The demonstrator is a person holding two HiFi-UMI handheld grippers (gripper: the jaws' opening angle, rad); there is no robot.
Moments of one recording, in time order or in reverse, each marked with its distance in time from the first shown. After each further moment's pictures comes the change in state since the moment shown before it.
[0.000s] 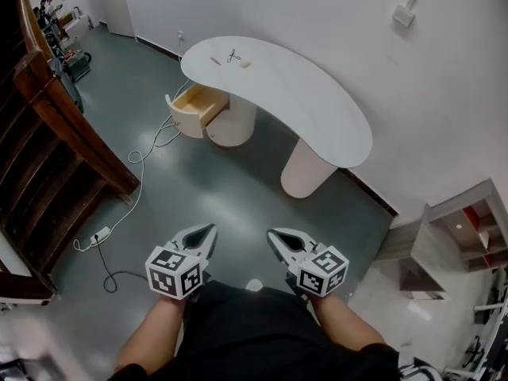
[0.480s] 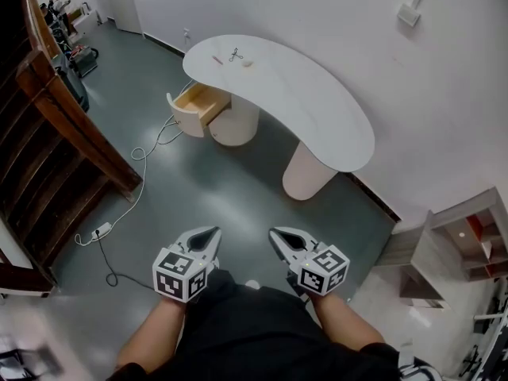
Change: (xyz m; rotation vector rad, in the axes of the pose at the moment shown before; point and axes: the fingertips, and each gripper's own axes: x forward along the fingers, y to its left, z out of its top) left arm 0.031 -0.031 -0.002 0.071 0.040 0.032; right arm -0.016 -0.038 0.003 0.009 0.009 0.032
